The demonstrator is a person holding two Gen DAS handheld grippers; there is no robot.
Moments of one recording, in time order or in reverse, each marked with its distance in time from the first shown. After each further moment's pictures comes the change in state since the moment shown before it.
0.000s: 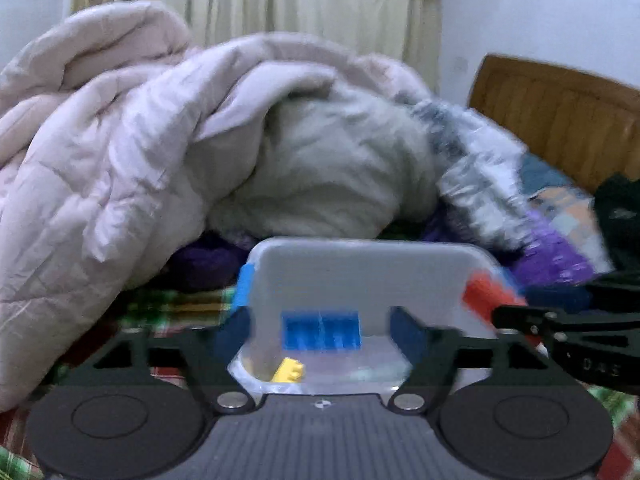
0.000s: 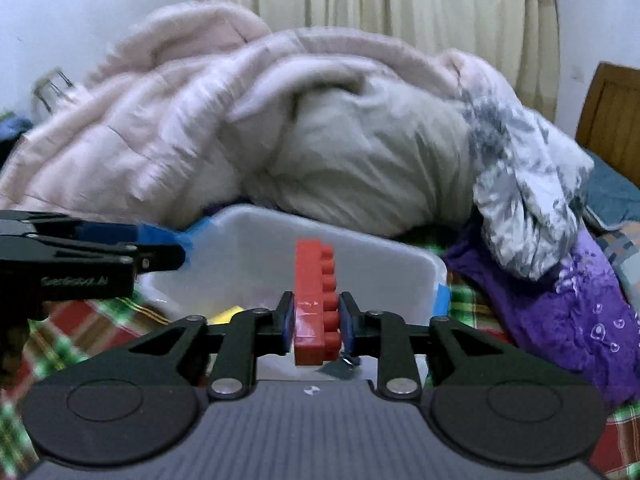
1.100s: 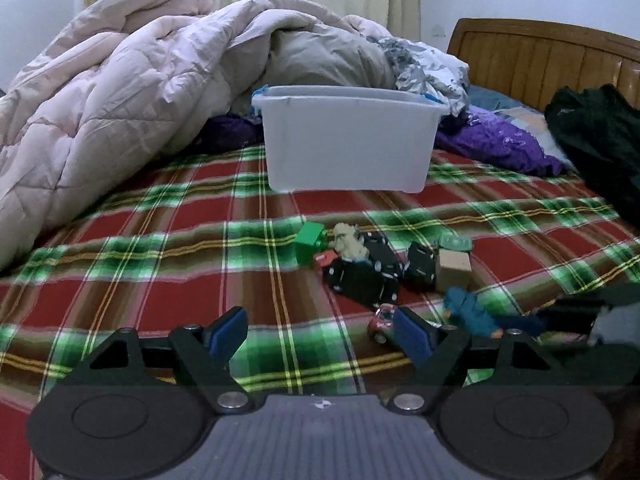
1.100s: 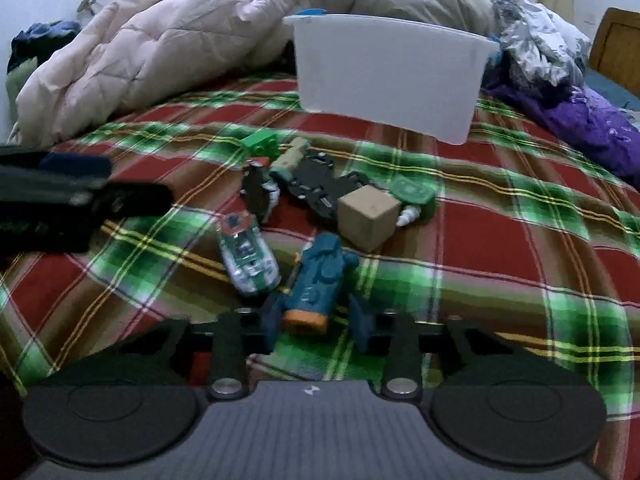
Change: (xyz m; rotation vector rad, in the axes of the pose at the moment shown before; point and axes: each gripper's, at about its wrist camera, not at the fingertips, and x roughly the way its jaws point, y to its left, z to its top) left arm -0.178 -0.017 -0.252 0.027 0.034 -0.015; right arm -0.113 0.099 -0.253 -0.023 0.141 0.061
